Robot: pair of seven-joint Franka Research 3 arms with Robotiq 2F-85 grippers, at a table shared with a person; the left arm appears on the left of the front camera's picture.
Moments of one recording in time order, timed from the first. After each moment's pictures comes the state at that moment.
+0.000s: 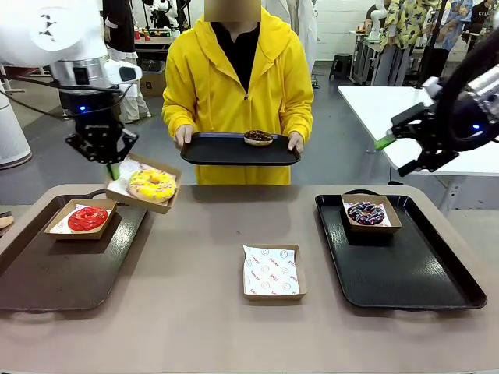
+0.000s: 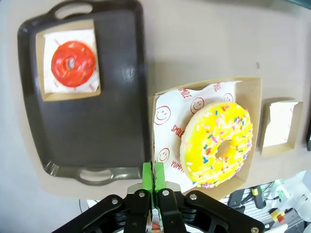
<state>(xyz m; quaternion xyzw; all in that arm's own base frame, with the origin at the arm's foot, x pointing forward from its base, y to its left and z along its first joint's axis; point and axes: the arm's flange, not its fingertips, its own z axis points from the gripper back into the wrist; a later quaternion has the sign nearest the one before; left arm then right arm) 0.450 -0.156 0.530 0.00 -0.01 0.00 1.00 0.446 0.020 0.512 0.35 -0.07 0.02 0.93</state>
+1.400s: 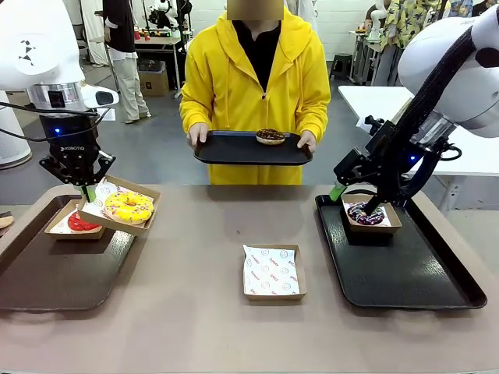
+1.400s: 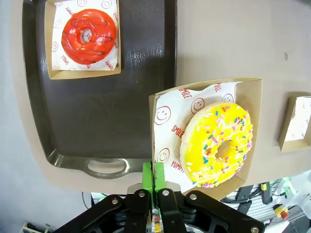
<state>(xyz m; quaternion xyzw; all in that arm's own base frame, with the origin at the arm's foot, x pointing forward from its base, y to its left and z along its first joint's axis) 0.440 -0.120 0.497 0.01 0.02 0.01 1.00 0.419 0.112 0.461 0.25 0.00 0.06 0.97</state>
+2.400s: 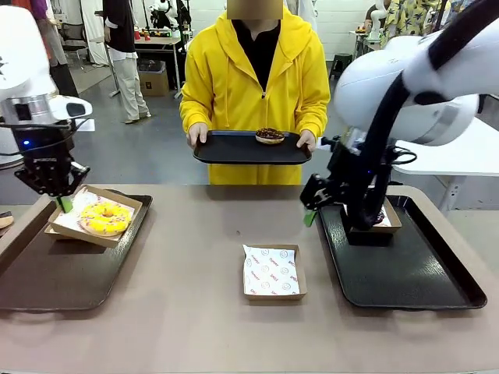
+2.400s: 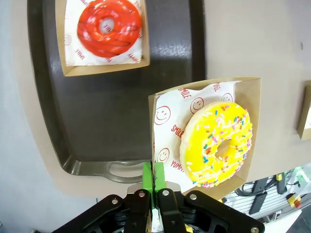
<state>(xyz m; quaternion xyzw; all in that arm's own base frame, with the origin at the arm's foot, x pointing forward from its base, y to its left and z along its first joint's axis) 0.427 -0.056 0.473 -0.01 0.03 -0.01 1.00 0.407 0.207 0.432 0.11 0.04 0.09 0.99</state>
